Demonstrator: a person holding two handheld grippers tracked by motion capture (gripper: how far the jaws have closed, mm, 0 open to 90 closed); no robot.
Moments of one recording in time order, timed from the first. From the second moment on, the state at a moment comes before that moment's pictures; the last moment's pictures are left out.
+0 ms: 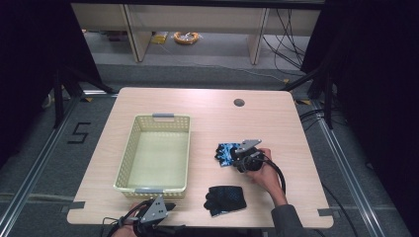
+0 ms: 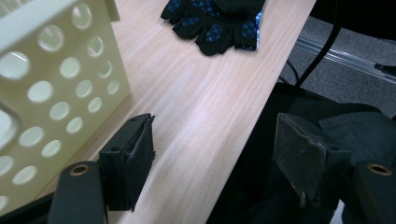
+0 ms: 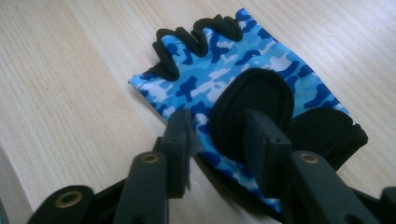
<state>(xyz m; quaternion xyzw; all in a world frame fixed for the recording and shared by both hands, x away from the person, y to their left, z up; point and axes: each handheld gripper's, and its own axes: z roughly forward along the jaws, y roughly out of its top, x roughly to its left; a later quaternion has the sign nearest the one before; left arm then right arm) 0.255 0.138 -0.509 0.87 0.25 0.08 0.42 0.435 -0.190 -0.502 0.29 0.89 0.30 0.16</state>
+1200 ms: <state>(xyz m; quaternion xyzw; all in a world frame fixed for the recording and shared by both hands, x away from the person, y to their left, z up) 0.254 0.139 -0.507 0.88 0.24 0.09 0.41 0.376 -0.195 -0.422 0.21 0.86 0.41 0.19</state>
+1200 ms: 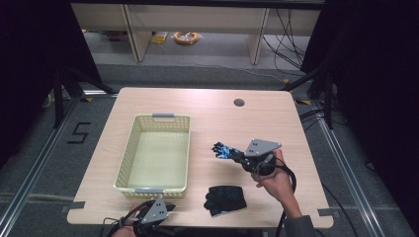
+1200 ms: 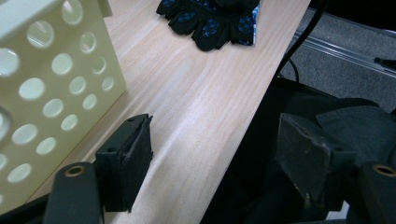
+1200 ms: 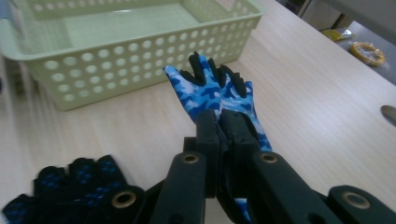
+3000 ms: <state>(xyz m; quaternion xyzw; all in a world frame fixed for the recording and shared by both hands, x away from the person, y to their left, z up) 0.253 0.136 -0.510 0.88 0.25 0.08 0.40 0.286 -0.182 -0.492 0.15 0.93 0.34 0.07</state>
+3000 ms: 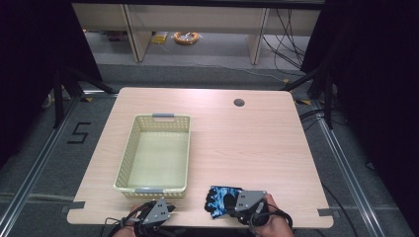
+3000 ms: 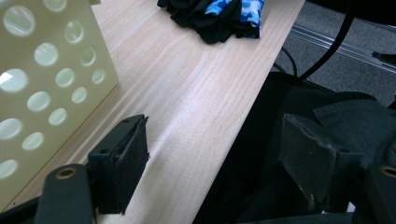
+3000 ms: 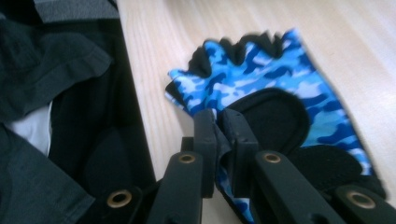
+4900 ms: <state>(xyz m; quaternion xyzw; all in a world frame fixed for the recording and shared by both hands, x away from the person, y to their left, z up) 0.290 0.046 -0.517 0.90 0.18 0.09 0.39 0.313 -0.223 -0.505 0.45 0.80 0.39 0.05</state>
